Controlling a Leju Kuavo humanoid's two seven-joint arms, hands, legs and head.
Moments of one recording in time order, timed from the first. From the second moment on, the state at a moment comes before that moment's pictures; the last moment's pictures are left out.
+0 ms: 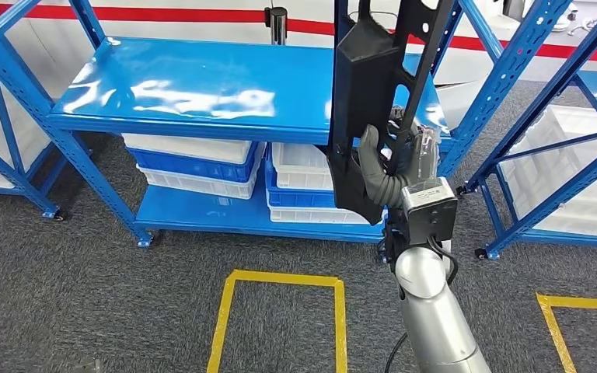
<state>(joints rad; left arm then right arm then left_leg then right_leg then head) -0.17 -0.18 0.93 -0.20 -0.34 0.02 -0.54 -0.40 0.05 0.32 -1.68 0.28 -0.29 -0.37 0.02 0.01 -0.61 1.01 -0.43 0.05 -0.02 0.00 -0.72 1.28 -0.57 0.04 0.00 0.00</state>
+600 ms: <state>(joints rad) -0.17 -0.19 0.90 -0.20 -0.40 0.04 -0.51 -0.27 0.04 0.26 -1.77 0.31 -0.32 -0.38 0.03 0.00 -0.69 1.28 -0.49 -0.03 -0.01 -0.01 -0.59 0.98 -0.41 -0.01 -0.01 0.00</state>
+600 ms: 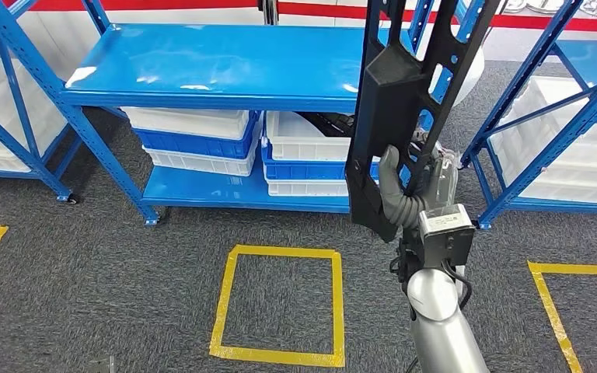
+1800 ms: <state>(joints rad) -0.16 -0.19 0.92 -0.20 -0.38 0.03 -0.54 -0.28 0.03 0.21 -1.72 0.25 -0.27 -0.42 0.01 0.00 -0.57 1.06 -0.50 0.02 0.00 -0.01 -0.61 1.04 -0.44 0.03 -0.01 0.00</state>
